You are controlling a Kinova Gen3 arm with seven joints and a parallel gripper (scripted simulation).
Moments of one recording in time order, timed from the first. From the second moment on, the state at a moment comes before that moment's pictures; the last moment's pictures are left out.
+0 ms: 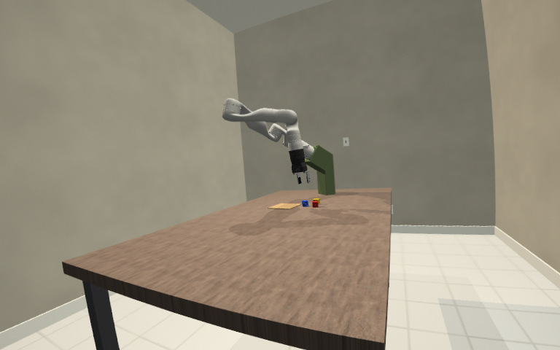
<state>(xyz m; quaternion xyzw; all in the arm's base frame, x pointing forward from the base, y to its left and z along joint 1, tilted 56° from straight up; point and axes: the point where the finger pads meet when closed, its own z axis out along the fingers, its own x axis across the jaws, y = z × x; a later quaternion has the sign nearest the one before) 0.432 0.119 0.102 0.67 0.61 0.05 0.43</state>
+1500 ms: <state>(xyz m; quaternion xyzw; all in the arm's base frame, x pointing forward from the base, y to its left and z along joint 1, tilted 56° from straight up) 0.413 0.107 0.106 0.60 0.65 0.01 0.47</state>
